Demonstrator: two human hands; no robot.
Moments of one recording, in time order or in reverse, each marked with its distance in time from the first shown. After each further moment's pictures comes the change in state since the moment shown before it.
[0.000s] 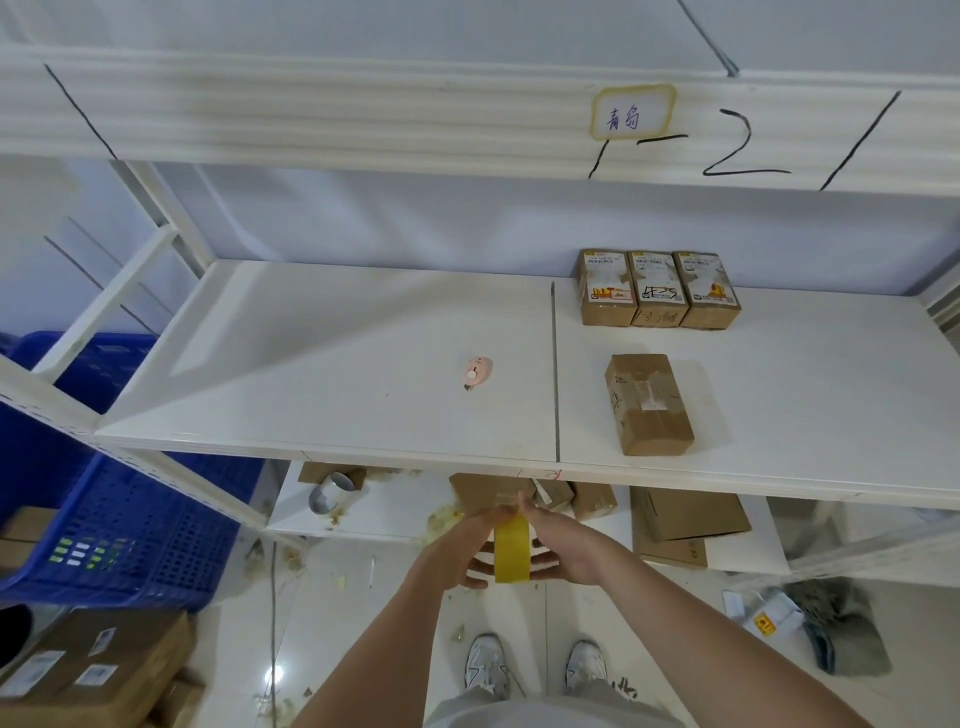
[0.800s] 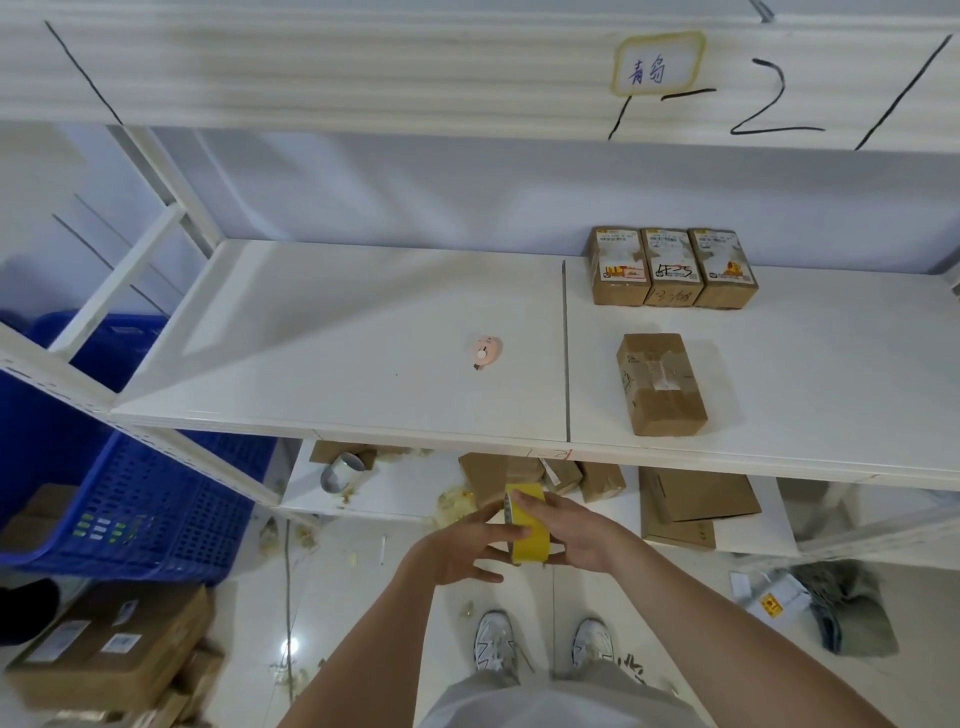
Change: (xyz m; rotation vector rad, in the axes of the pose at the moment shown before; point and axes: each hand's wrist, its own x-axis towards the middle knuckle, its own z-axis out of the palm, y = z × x) left_hand -0.003 -0.026 -0.014 0.024 -0.273 0.096; right_hand 0.005 0.018 -0.001 0.040 -0.090 -0.092
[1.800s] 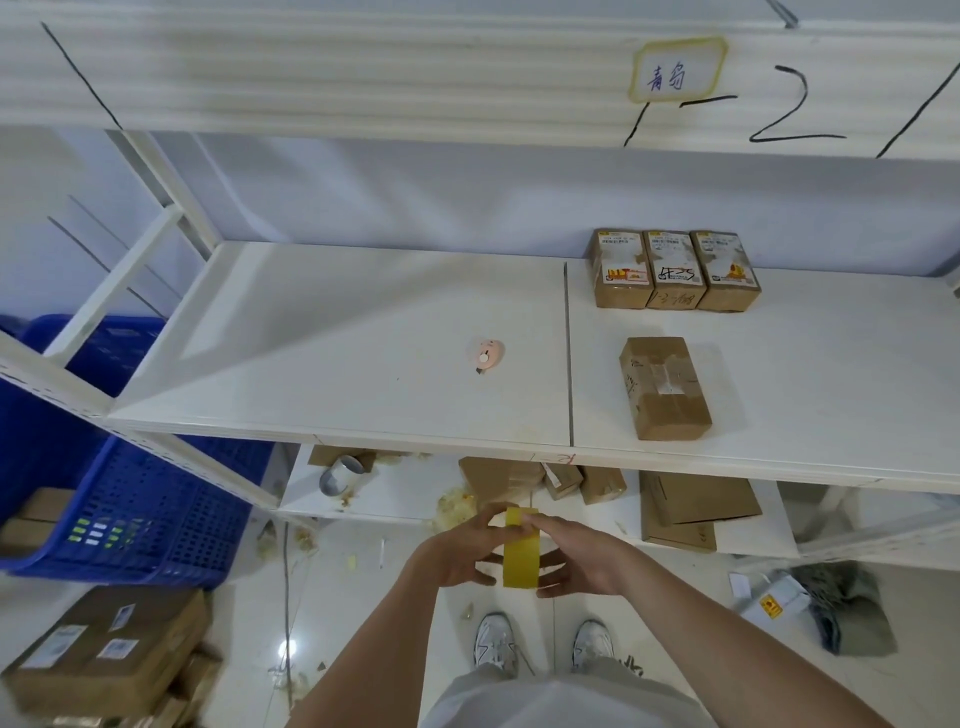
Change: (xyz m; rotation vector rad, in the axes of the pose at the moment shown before) left_hand 0.008 0.002 -0.002 0.044 0.065 -0.025; right_hand 0.007 0.018 -0.005 0.058 -0.057 0.117
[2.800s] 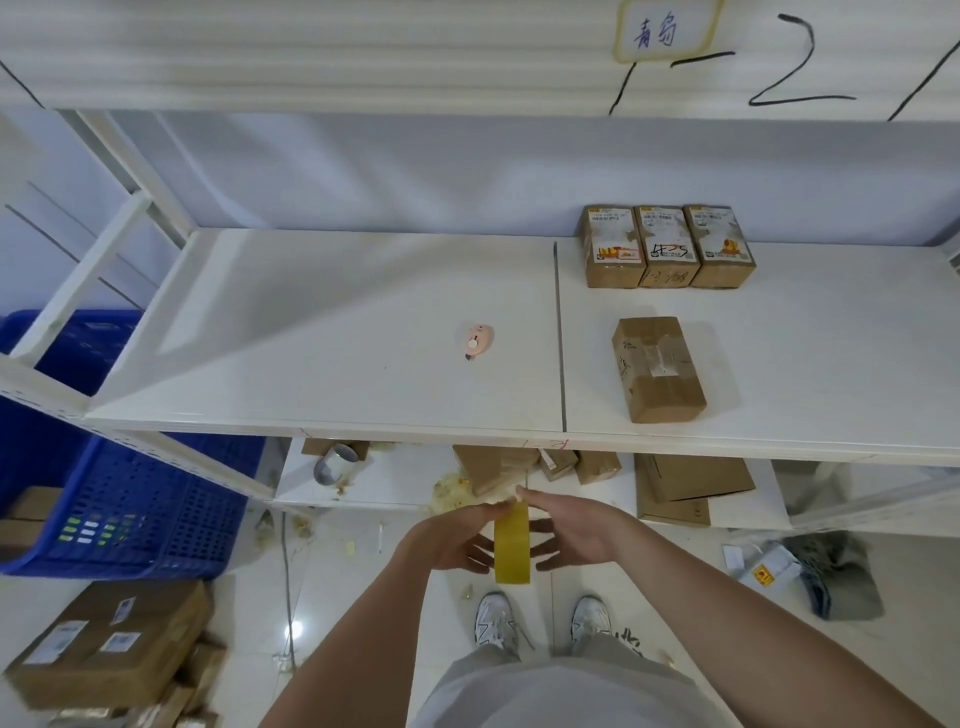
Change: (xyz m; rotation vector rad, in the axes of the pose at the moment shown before) left_hand 0.015 0.002 -0.009 -0.042 -0.011 -0.161; right_hand 0.001 -0.019 -0.004 -0.019 -0.076 0.080
